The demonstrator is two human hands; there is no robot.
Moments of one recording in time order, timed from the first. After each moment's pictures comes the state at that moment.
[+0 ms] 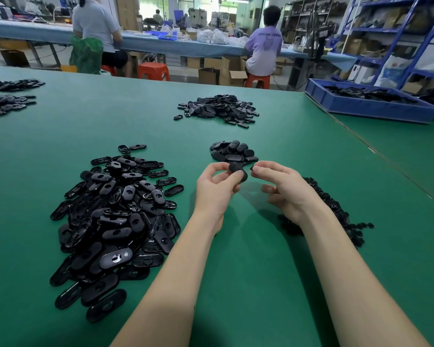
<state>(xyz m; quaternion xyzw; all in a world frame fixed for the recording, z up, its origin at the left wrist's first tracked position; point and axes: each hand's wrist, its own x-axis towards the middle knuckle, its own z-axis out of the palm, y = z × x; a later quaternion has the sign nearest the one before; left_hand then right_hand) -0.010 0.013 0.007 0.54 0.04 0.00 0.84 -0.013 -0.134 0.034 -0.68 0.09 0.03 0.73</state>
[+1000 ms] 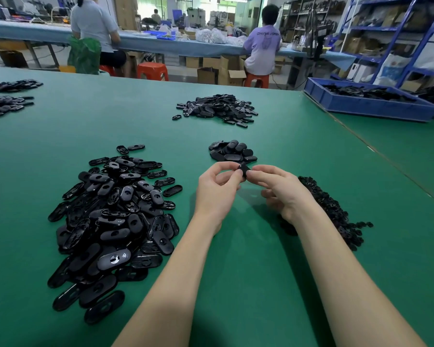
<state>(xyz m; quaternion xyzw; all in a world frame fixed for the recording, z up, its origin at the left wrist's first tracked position) -0.013 0.011 0.006 0.61 -0.01 0.05 0.79 -0.010 -0.128 0.029 -0.70 0.15 0.02 0.70</state>
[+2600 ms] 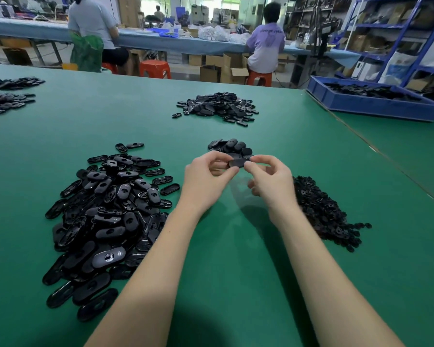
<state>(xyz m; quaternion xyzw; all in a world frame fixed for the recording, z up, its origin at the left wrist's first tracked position) 0.011 0.036 0.012 0.78 -0.08 0.13 0.60 -0.008 -0.105 0.025 -0.71 0.10 -0.14 0.68</state>
